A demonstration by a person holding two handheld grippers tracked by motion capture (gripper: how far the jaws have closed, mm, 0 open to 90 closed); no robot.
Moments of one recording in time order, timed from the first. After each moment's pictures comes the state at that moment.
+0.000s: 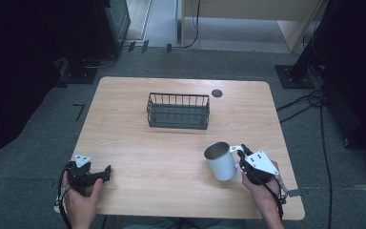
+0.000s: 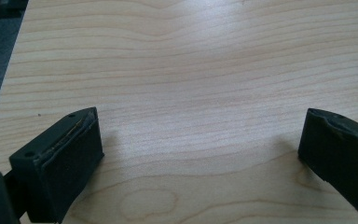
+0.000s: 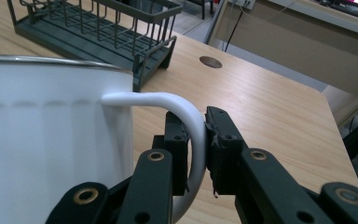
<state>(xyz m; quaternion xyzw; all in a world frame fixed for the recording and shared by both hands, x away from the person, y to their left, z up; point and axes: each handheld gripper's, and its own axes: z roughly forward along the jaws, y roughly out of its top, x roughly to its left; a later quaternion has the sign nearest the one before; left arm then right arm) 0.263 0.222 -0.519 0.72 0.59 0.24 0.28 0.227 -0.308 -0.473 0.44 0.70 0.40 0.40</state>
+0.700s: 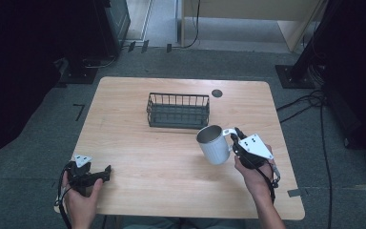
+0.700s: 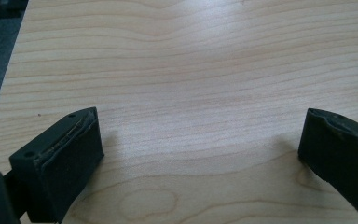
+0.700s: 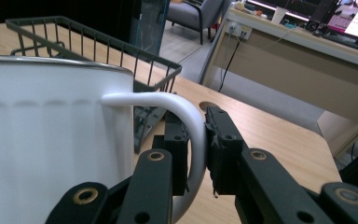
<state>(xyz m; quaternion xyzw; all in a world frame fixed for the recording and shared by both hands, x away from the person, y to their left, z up) 0.263 0.222 -0.519 0.72 0.59 0.24 0.28 0.259 -0.287 -0.436 0.42 0.67 0.43 0.42</state>
